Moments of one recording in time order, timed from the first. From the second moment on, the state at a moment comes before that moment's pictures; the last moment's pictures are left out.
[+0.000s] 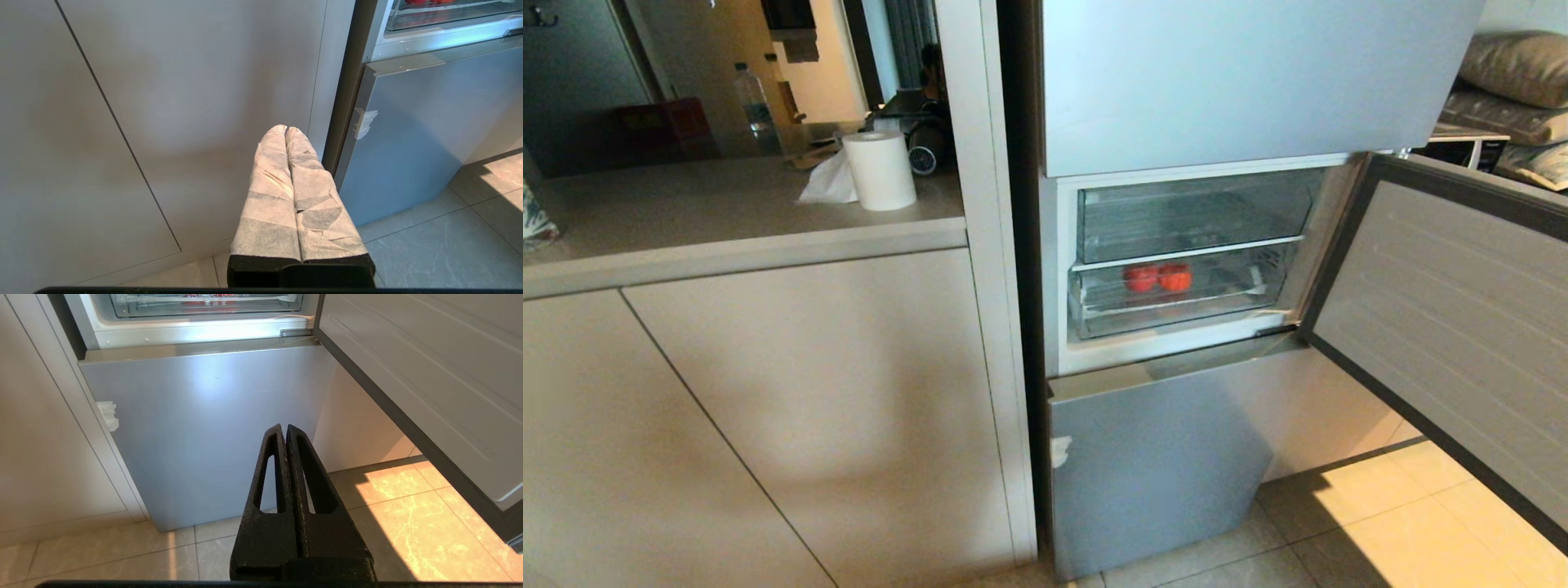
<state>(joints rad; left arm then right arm) 0.00 0.00 0.00 0.00 0.00 0.00 0.00 0.00 0.00 0.00 -0.02 -0.04</state>
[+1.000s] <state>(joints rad) 0.00 0.00 0.00 0.00 0.00 0.00 -0.02 0.15 -0.19 -0.05 -0.10 0.13</state>
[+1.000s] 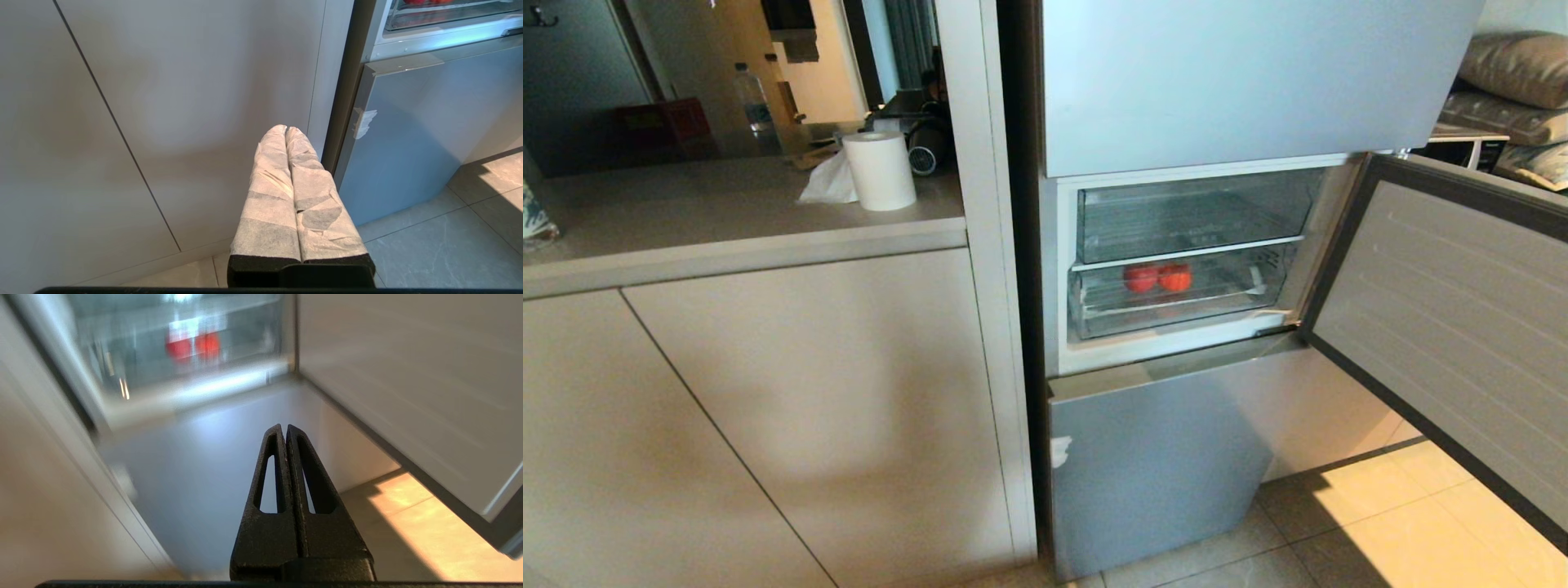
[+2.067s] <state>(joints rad) 0.00 0.00 0.00 0.00 0.00 0.00 0.00 0.03 0.00 0.00 -0.01 -0.07</state>
